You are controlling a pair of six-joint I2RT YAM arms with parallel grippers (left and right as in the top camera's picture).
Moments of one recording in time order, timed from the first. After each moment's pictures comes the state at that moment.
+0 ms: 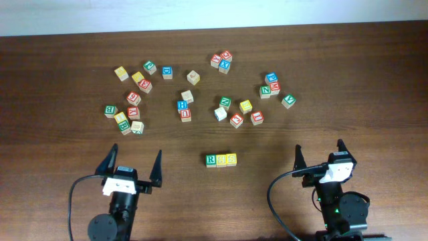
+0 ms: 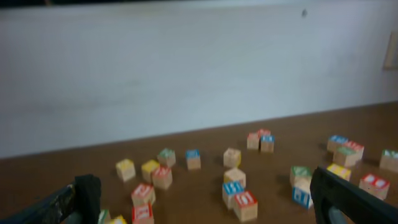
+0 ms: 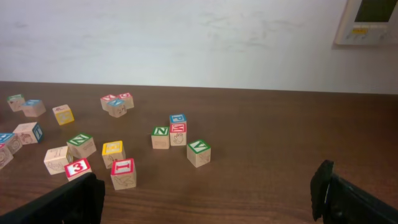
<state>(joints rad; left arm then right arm) -0.09 0.01 0.02 0.09 0.08 0.05 0.03 0.01 0.01 -0.07 -0.03 0.00</state>
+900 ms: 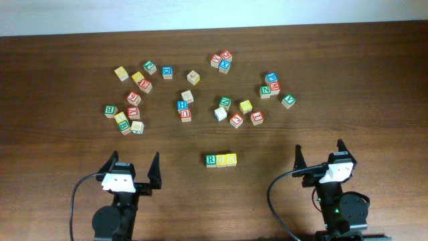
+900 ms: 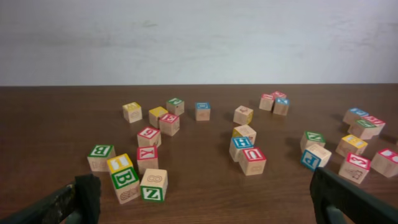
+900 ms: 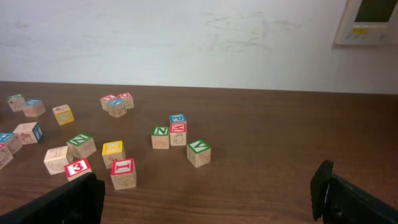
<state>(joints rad) -0.09 0.01 0.01 -0.08 0.00 -0.05 0.03 0.01 0.01 -0.07 -0.03 0.00</state>
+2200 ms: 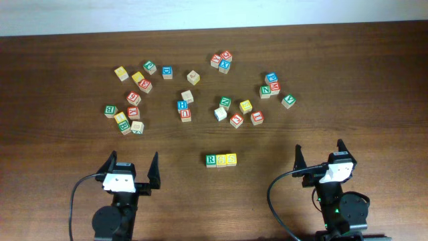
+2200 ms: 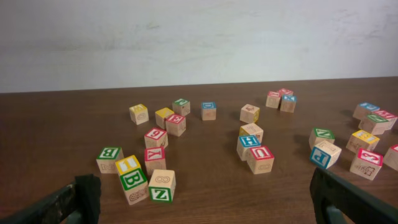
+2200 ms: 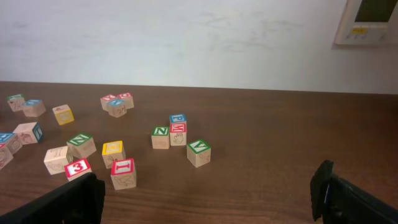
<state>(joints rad) -0.09 0.01 0.01 -0.08 -0.01 0.00 0.03 0.01 0.01 -0.07 -0.03 0.00</state>
